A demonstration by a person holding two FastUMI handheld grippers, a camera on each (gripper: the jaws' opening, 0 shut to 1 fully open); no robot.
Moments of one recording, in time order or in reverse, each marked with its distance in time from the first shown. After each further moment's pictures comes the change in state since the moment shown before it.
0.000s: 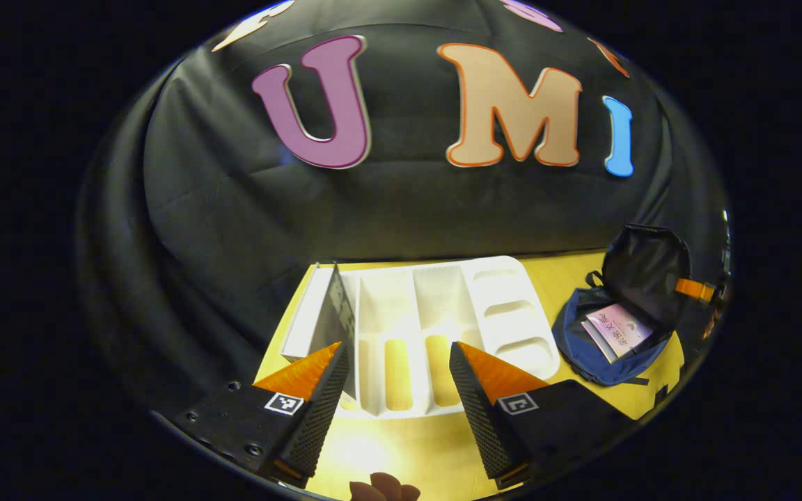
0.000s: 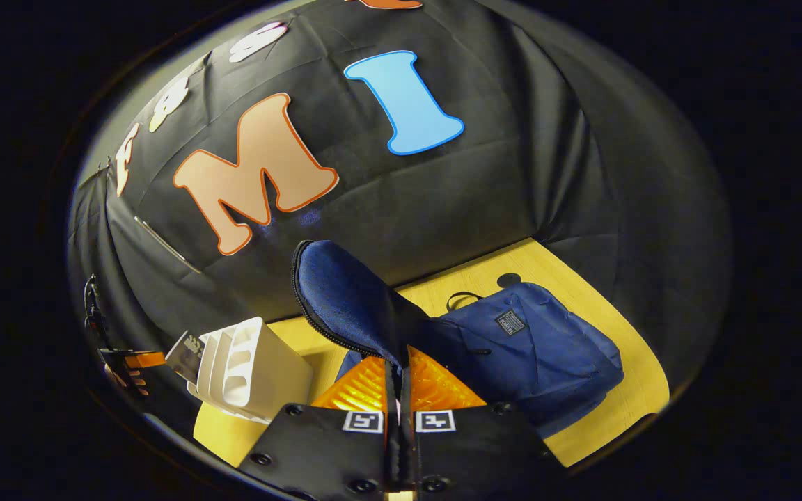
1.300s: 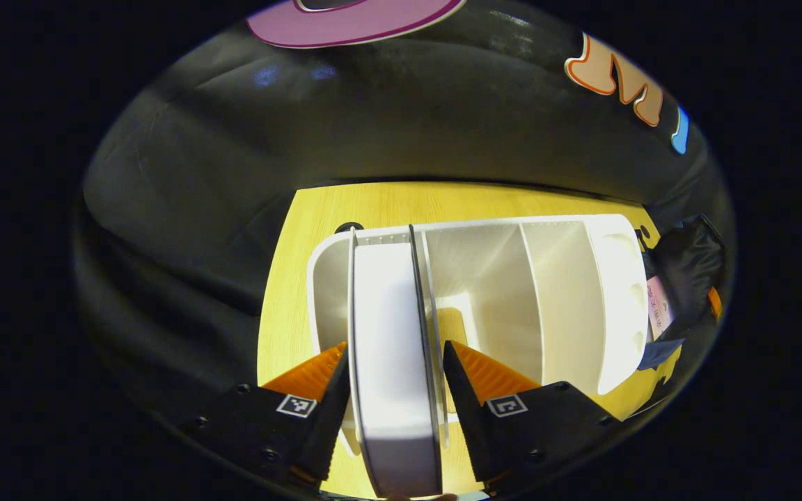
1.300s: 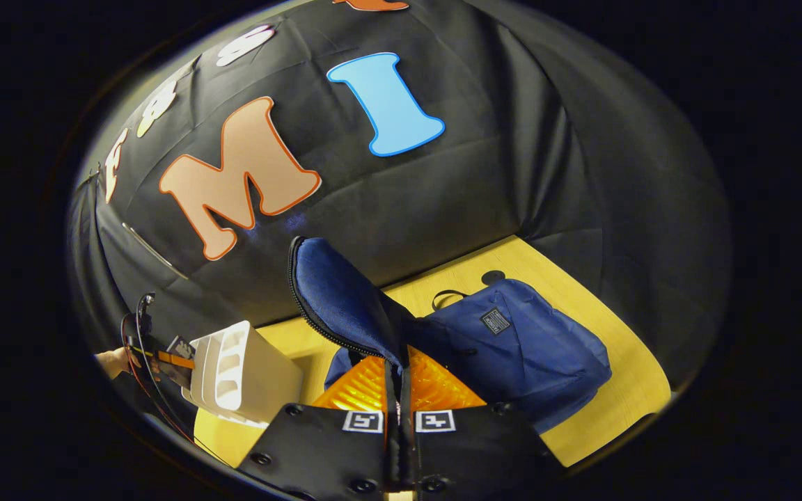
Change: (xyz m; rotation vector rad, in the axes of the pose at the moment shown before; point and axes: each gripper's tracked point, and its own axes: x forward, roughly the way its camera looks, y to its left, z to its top) left arm 0.143 0.069 -0.055 -0.009 0.442 -0.090; right arm -0.003 -0.002 -0.002 0.032 -0.011 -0.064
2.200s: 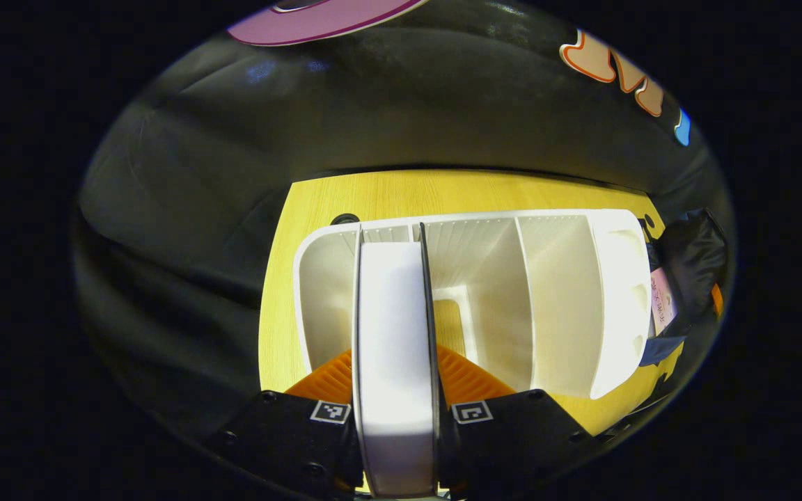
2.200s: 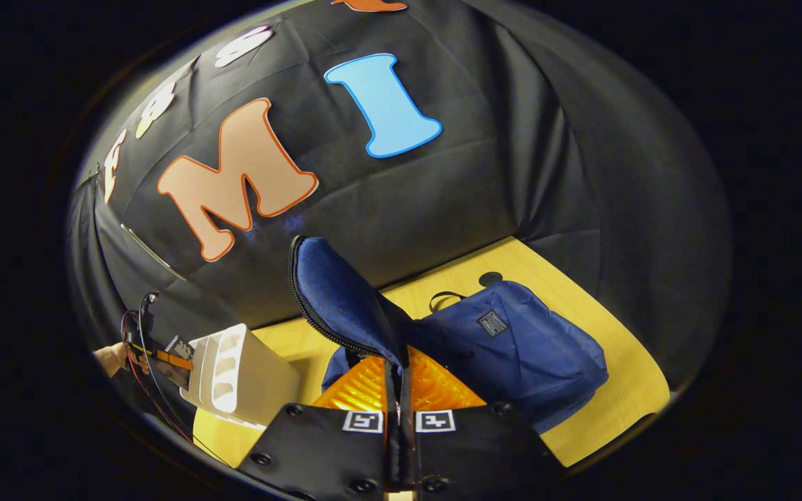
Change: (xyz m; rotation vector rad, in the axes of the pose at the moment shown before) left arm -0.006 -0.004 -0.001 0.019 0.059 0.039; right arm -0.003 -0.001 0.004 0.001 -0.003 -0.007
